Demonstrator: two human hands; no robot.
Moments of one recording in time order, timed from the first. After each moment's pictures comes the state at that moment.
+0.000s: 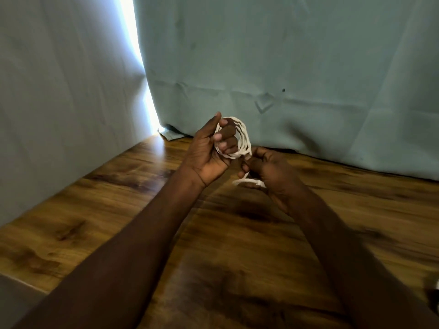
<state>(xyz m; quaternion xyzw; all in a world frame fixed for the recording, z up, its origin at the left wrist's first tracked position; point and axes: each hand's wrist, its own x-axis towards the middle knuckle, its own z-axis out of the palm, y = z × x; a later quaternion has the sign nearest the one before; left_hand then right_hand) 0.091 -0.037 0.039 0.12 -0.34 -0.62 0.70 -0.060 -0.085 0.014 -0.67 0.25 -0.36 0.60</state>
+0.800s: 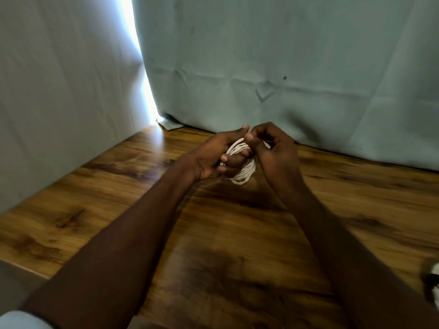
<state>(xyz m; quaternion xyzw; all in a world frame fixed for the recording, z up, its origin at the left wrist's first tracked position) 0.091 -0.035 0.022 0.44 -0.51 -0.58 0.46 -0.061 -0.084 0.009 -0.74 0.24 -0.52 0.34</state>
